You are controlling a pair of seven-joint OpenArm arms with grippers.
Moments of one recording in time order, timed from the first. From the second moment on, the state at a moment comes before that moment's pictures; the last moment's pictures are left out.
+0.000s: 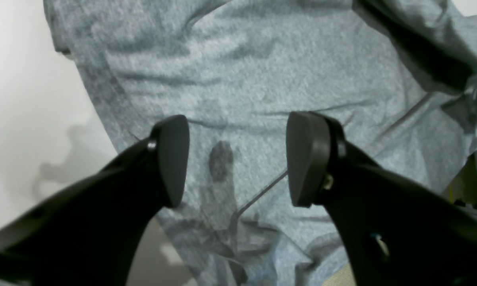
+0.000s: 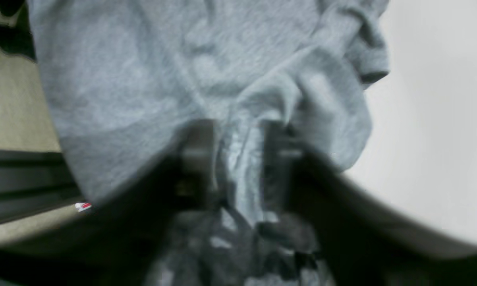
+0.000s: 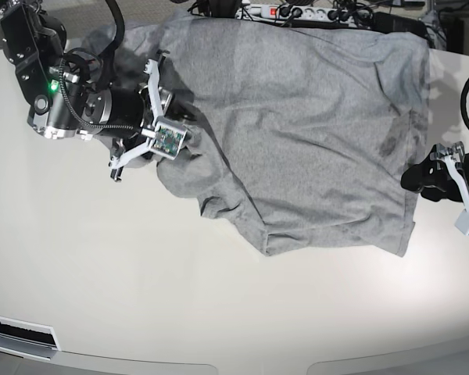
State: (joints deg) left arm 0.7 -45.1 -5.2 78.6 -61.2 -40.4 55.9; right arm -9.6 24.4 -16.7 113.4 19.6 40.8 -48.9
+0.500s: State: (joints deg) left arm 0.6 -45.1 -5.2 78.6 -61.2 -40.4 56.1; right arm 0.4 16.0 -16.6 100.8 19.1 24.9 -46.5
